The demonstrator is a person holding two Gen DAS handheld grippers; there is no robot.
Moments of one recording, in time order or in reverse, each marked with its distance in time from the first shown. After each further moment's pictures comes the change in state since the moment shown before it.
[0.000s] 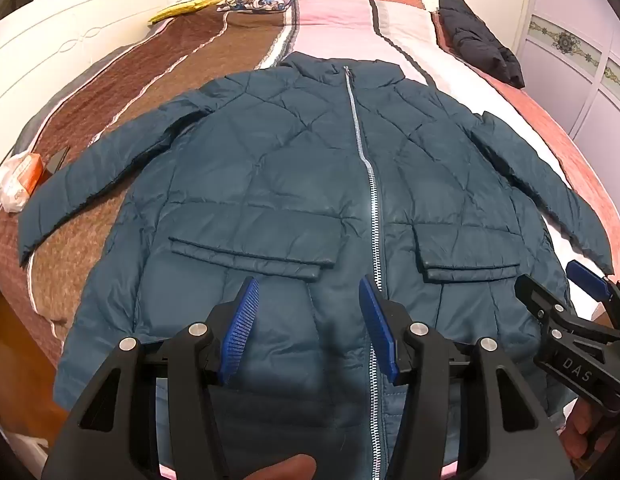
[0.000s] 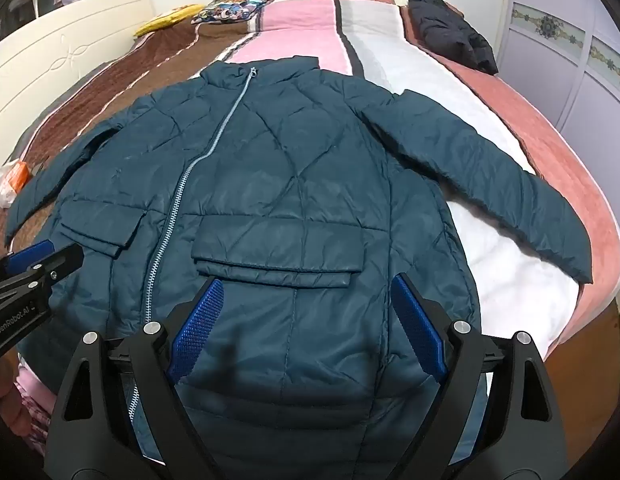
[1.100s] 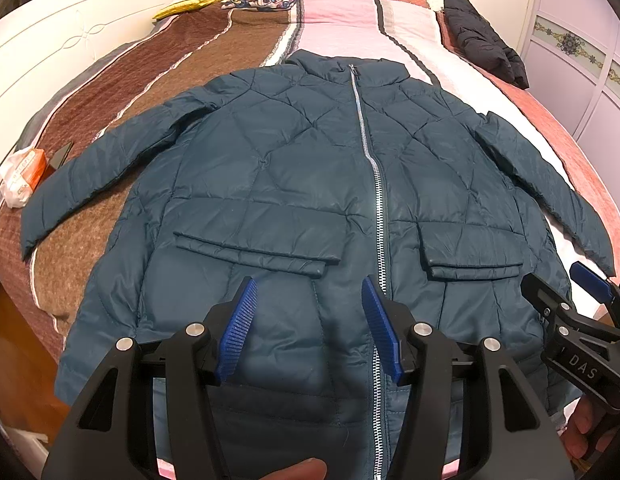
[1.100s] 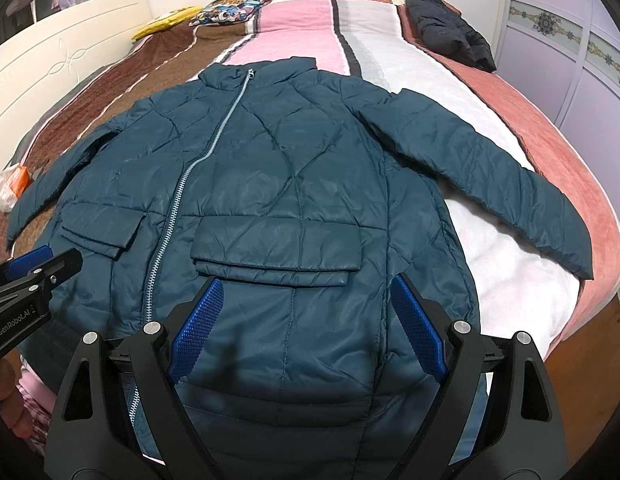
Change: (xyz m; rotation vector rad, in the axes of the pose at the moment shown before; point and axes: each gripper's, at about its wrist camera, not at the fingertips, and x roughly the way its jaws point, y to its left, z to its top) left arm 0.000 0.005 -0.001 -0.007 0.011 0.007; right arm -0.001 -0.003 -0.001 0.004 0.000 0.008
